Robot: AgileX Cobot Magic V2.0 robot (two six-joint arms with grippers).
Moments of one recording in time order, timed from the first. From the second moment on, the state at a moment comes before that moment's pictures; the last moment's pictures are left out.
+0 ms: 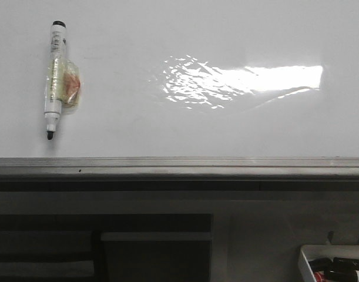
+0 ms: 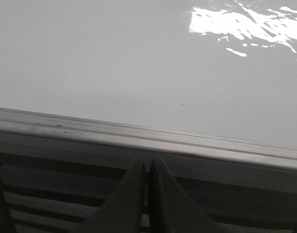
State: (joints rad) left arm 0.04 -0.01 0.00 -0.02 0.34 -0.12; right arm -0.14 -0.01 0.01 0.02 0.34 -0.09
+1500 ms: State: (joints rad) left arm 0.04 -0.01 0.00 -0.01 0.21 -0.12; right arm -0.14 -0.01 0.02 0.00 -0.15 -0.09
